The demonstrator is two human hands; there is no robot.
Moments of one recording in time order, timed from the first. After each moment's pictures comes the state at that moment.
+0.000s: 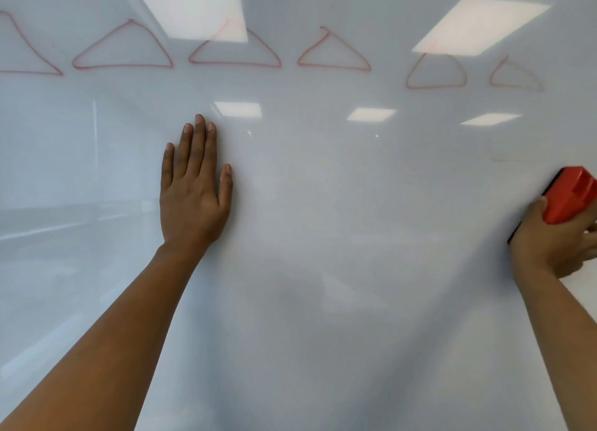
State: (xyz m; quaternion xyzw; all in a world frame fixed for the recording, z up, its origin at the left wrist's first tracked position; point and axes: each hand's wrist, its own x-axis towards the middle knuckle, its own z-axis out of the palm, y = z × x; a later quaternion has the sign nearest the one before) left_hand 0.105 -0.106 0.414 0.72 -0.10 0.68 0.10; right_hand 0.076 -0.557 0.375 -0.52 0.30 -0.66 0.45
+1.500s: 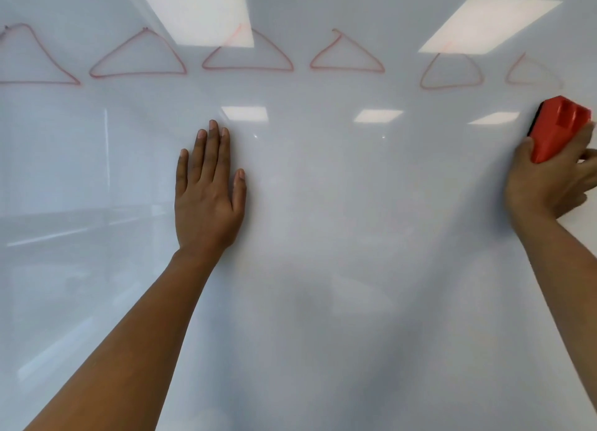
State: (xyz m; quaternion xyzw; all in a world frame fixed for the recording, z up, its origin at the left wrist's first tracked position) left_hand 0.107 -0.105 0.413 0.72 -0.10 0.68 0.10; right_hand 0.067 -0.508 0.453 -0.58 0.24 -0.67 0.39
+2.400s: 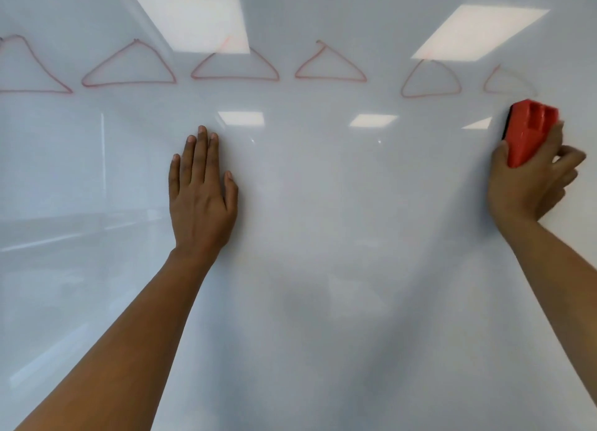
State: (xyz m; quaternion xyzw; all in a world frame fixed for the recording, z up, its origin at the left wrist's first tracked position) left_hand 0.098 -0.118 0.418 0.70 -0.09 0.69 0.13; right_hand 0.063 -0.514 0.452 -0.59 0.20 -0.71 0.33
